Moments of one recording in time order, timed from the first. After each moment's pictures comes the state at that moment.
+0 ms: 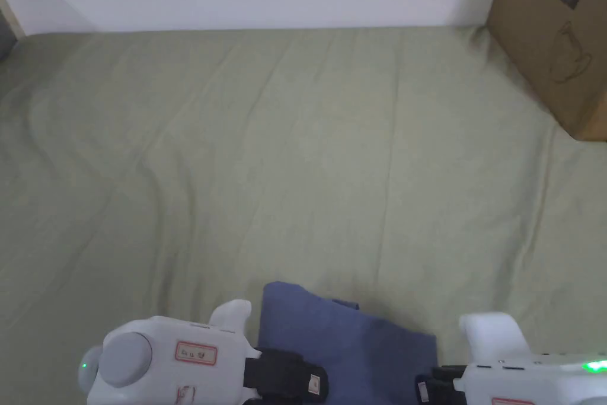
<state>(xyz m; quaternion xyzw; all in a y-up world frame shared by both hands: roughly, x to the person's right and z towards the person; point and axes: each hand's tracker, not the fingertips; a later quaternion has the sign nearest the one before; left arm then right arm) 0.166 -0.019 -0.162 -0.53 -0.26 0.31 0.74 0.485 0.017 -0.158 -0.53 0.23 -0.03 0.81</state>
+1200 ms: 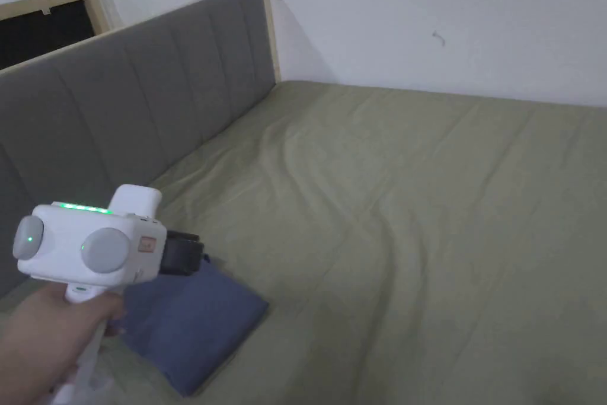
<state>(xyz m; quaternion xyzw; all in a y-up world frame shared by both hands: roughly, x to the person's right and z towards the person) -0.123 0.111 -0.079 -0.38 0.21 0.08 0.90 0.425 0.065 -0.138 -0.44 0.24 0.02 0.86</state>
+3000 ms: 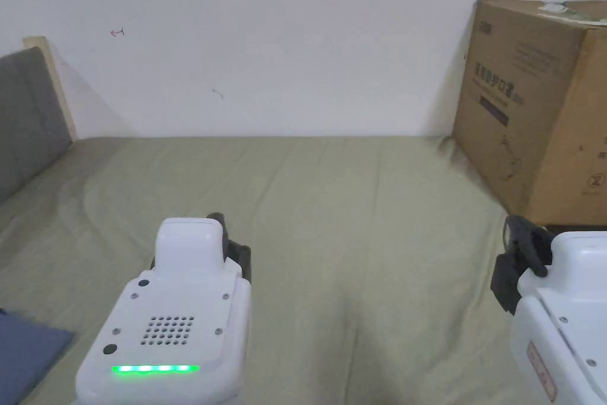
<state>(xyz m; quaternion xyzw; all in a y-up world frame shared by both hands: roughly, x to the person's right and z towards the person) 0.251 0.173 -0.006 -0.03 0.10 -0.01 0.99 0.529 0.166 -0.043 0.01 0.05 0.03 1.00</state>
